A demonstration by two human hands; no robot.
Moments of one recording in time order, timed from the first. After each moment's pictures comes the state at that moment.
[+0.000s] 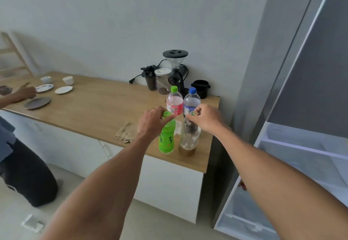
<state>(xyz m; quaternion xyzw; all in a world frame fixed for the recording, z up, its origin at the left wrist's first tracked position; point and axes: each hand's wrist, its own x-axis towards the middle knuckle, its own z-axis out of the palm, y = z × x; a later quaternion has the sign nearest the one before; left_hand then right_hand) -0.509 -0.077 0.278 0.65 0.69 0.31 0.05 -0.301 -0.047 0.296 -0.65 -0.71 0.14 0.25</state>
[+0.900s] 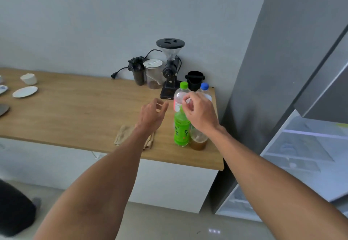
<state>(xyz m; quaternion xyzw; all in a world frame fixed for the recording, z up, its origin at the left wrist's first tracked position) -0.588 0.008 0.254 0.68 0.61 0.37 0.19 -0.400 -0.025 0.289 -0.56 -0.72 -0.02 0.41</state>
